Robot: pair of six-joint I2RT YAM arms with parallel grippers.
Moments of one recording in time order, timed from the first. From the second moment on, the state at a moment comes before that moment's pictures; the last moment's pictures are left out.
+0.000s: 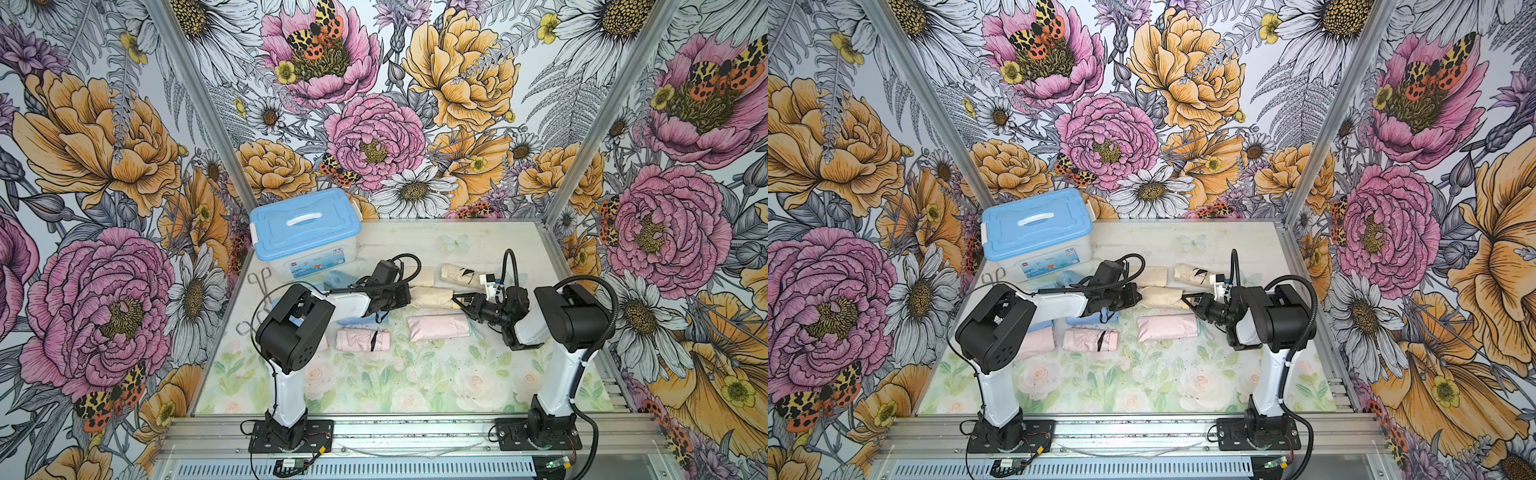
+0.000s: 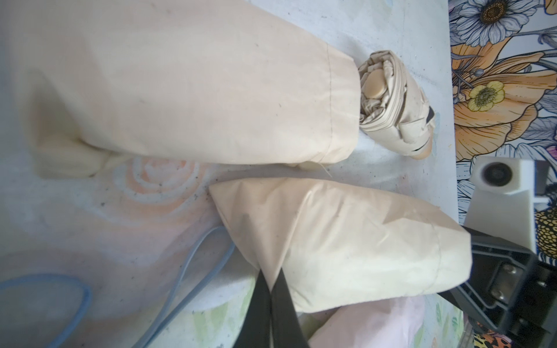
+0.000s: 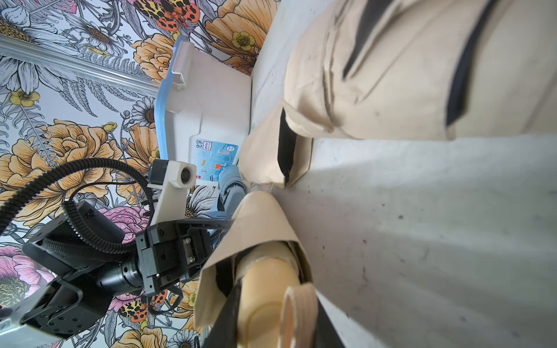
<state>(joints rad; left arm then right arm) -0.60 1.90 1.07 -0.01 0.22 -0.76 0.05 1.96 0.48 1.12 -0.90 0.98</state>
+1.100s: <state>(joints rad) -0.52 1.80 0.97 -0.01 0.24 -0.74 -0.05 1.95 0.43 1.14 -0.97 1.01</state>
